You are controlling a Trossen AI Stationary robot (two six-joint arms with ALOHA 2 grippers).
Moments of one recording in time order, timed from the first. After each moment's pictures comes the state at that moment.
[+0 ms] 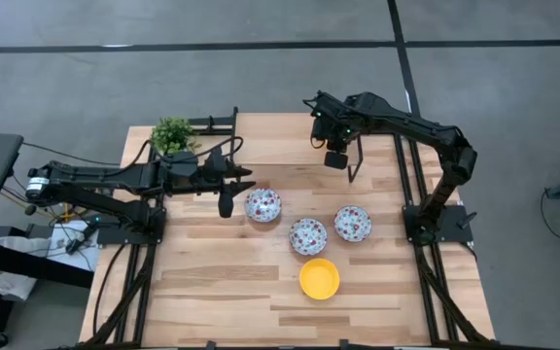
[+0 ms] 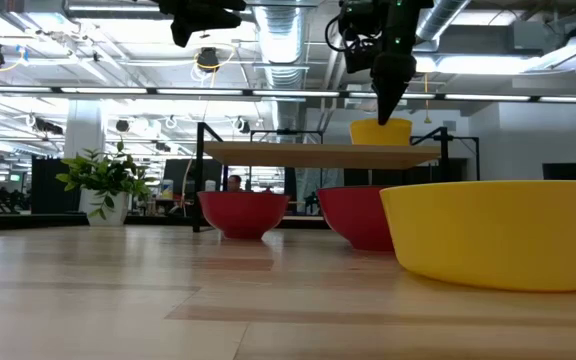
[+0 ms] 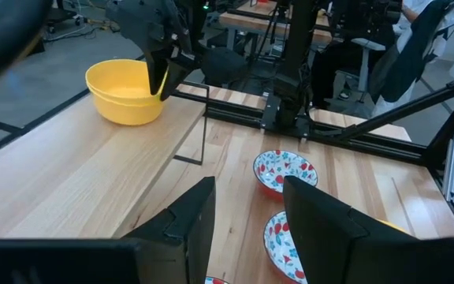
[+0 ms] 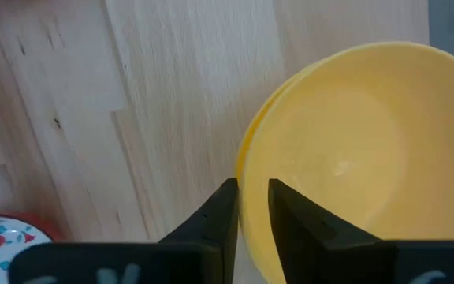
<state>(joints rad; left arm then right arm) 0.00 1.04 0.86 -0.07 -0.18 -0.11 -0.48 1.72 1.69 -1.27 0.13 -0.37</state>
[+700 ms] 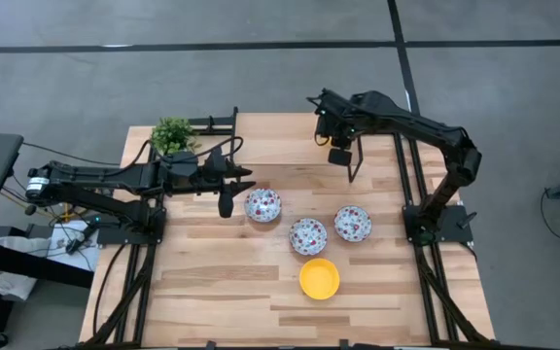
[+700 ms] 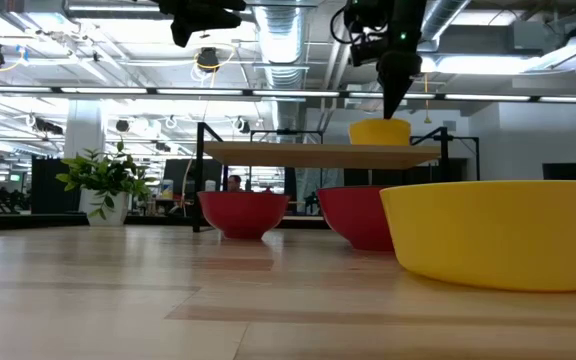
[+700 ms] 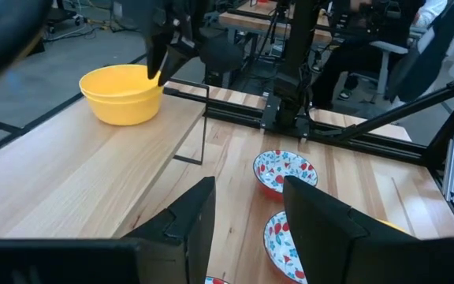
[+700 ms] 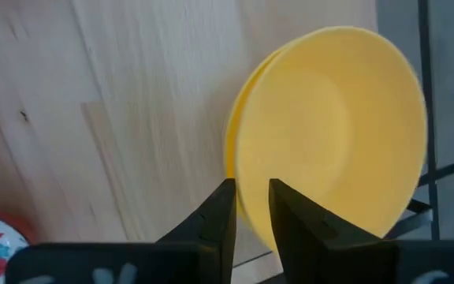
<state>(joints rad) 0.00 1.04 0.86 -0.07 -0.18 -0.11 -0.48 1.68 1.69 -1.29 0.21 -0.38</state>
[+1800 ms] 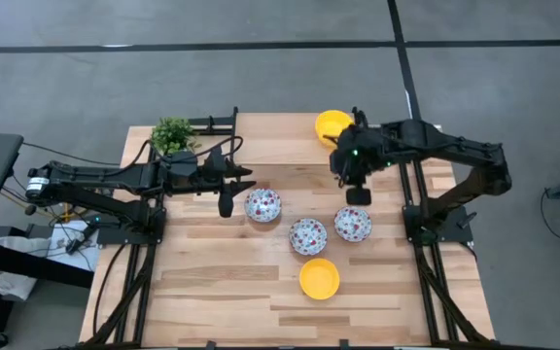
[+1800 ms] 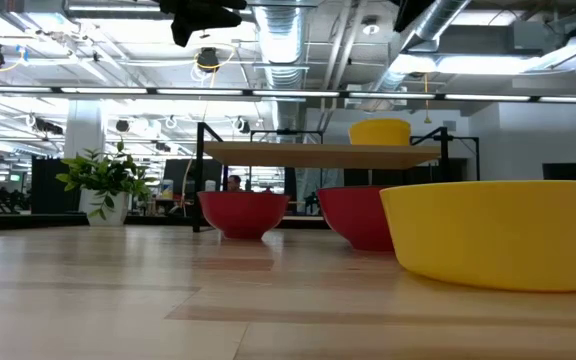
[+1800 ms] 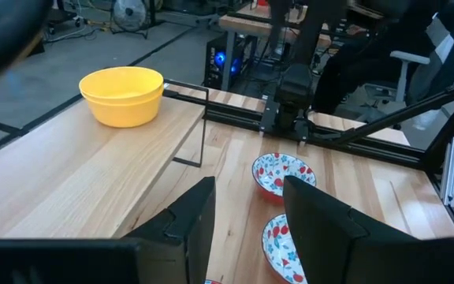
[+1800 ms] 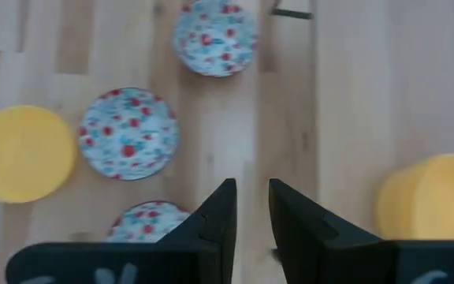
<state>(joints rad) 0.00 1.04 0.86 -0.06 -0.18 -0.12 -0.07 1.44 1.69 -1.32 0.06 -0.22</state>
